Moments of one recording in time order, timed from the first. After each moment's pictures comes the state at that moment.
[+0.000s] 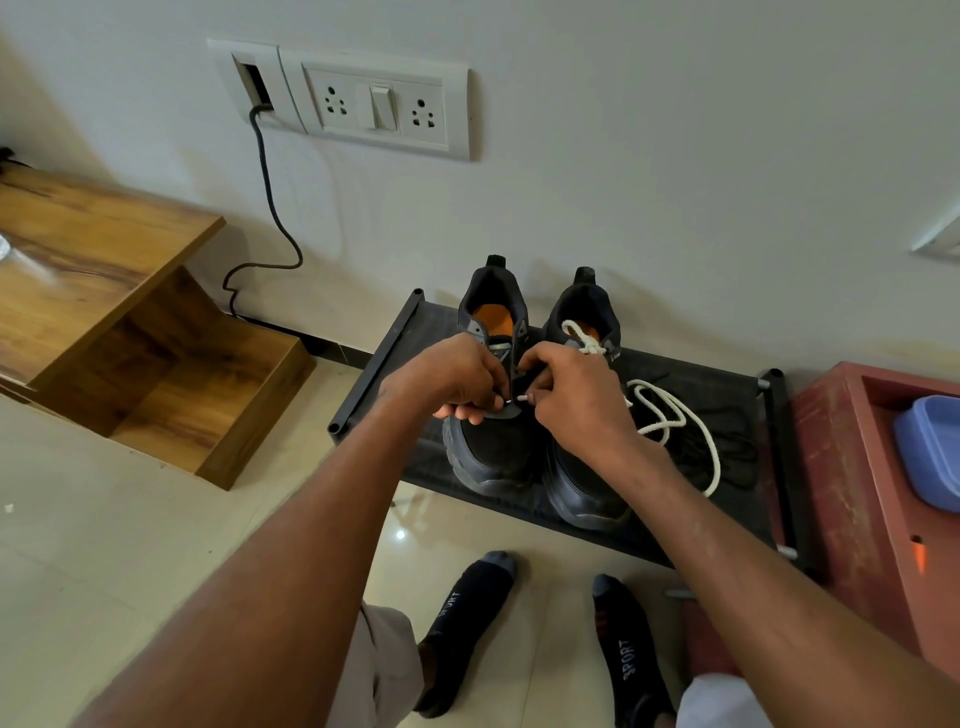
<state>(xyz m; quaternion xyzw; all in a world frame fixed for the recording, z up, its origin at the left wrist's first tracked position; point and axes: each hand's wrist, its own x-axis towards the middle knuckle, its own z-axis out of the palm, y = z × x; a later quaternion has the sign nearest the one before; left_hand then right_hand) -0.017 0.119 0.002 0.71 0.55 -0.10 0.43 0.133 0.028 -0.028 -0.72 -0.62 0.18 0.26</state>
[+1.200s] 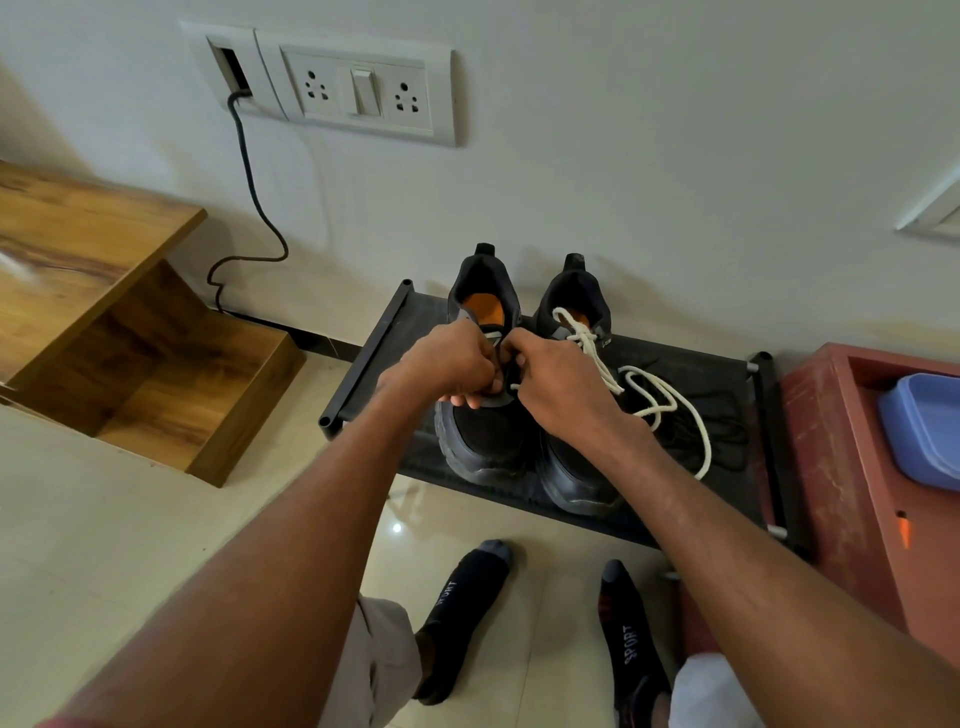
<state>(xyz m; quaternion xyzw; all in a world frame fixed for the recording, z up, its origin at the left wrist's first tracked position) -0.009 0.115 -0.003 0.75 0.55 -0.06 0.37 0.128 0.033 -0.025 -0.69 -0.67 0.17 0.20</state>
